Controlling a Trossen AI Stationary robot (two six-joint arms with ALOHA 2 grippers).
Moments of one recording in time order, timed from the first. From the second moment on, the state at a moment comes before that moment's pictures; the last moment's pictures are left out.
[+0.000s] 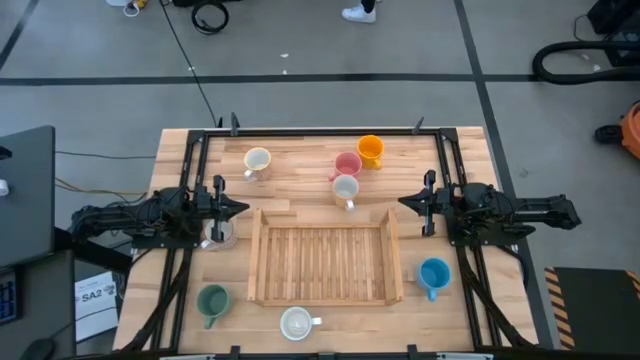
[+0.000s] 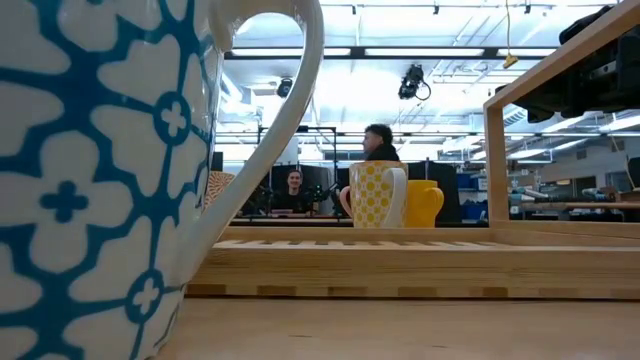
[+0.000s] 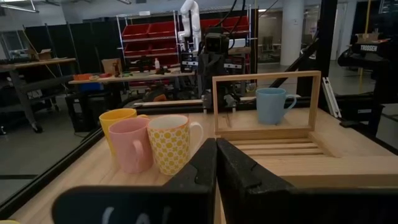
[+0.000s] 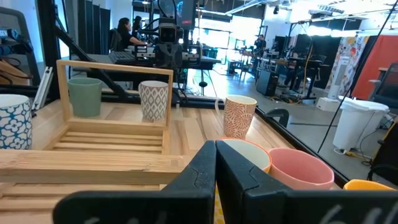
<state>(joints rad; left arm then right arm) 0.05 0.01 0.01 0.07 -0.04 0.06 -0.02 0.01 0.01 0.04 0.11 -0.13</state>
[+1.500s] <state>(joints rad) 0.05 0.01 0.01 0.07 -0.04 0.06 -0.02 0.01 0.06 0.44 0.26 0.21</state>
